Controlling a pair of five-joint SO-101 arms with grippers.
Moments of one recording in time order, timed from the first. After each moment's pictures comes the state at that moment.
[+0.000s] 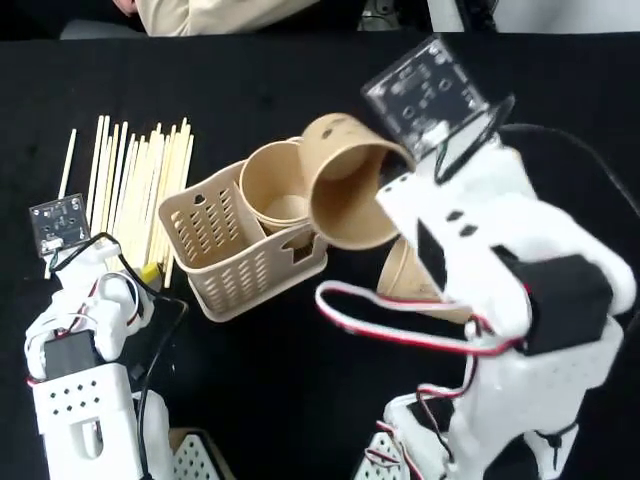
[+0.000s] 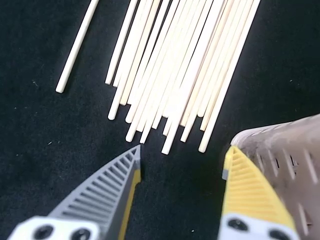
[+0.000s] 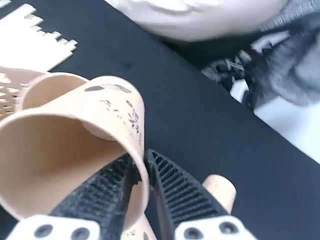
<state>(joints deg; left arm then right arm) -22.9 -69.3 70.9 59.4 0.6 -12.4 -30.5 -22.5 97.6 27.4</state>
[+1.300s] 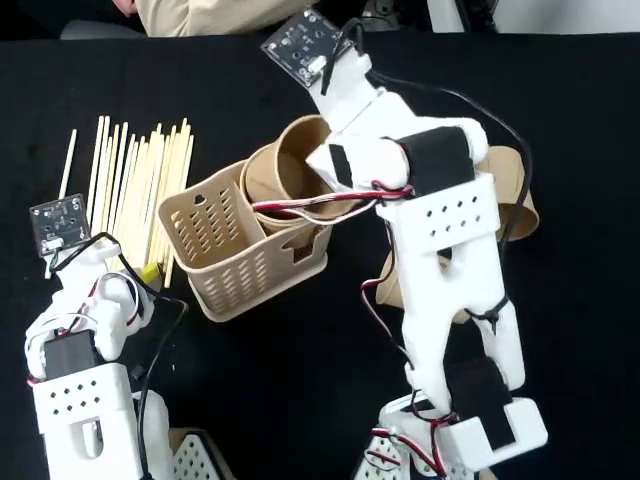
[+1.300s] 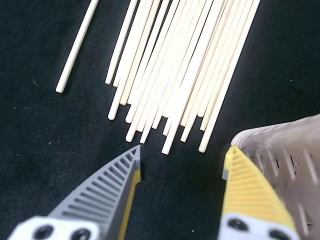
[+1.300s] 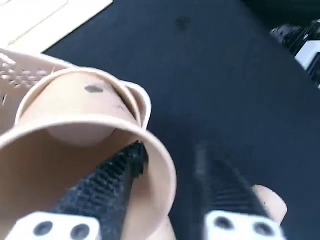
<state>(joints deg) -22.9 -69.3 70.9 59.4 0.6 -19.6 -7.8 -22.5 91.2 27.4</state>
